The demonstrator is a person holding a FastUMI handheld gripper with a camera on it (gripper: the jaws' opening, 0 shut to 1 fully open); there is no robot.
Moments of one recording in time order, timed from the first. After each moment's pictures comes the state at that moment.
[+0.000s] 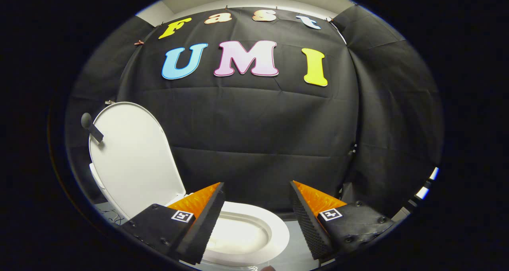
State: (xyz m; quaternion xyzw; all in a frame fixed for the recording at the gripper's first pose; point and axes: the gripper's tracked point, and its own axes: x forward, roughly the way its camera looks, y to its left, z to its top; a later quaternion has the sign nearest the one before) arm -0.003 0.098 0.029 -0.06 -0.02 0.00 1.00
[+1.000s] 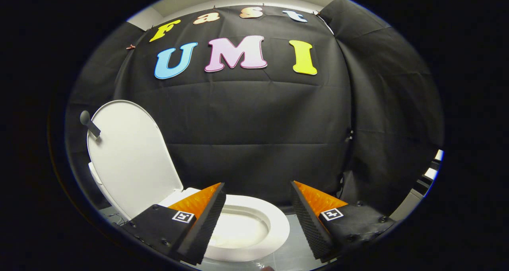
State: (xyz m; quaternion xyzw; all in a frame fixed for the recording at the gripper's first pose) arm -0.006 0.077 -0.011 -0.02 0.00 -0.01 1.00
